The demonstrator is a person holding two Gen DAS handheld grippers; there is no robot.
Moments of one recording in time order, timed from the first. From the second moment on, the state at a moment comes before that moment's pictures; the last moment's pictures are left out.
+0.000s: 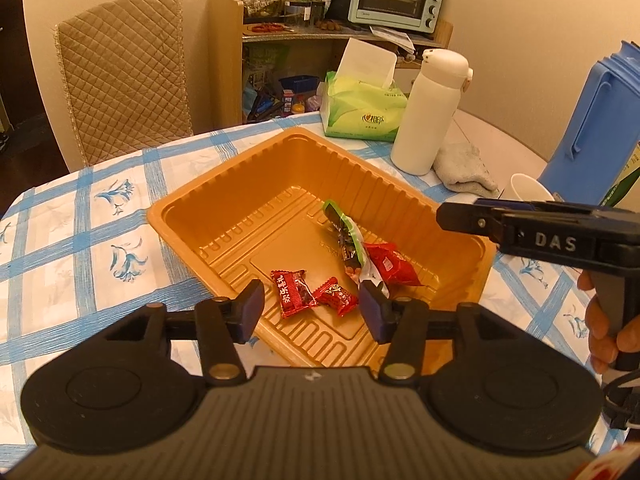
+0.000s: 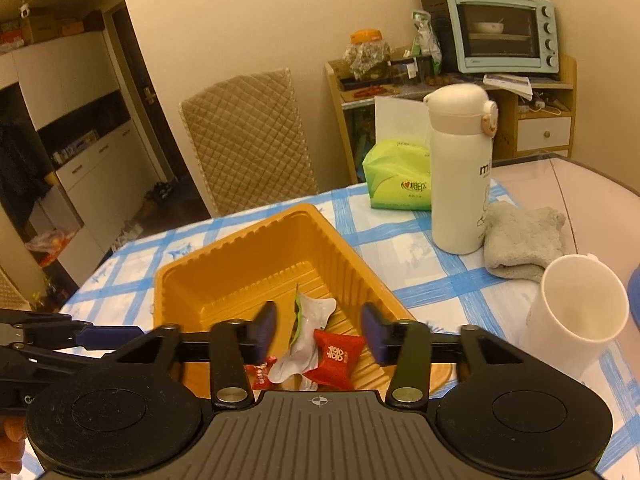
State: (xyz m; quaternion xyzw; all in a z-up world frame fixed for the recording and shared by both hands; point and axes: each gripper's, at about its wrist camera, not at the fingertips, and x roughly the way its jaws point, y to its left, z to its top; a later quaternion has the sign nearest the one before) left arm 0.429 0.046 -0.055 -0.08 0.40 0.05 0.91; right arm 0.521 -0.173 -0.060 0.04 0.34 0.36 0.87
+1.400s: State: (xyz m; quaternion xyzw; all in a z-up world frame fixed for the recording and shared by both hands) left arm 0.227 0.017 0.028 -0.11 0.31 0.10 0.94; right arm 0.362 -0.243 -0.001 0.06 0.30 0.43 0.85
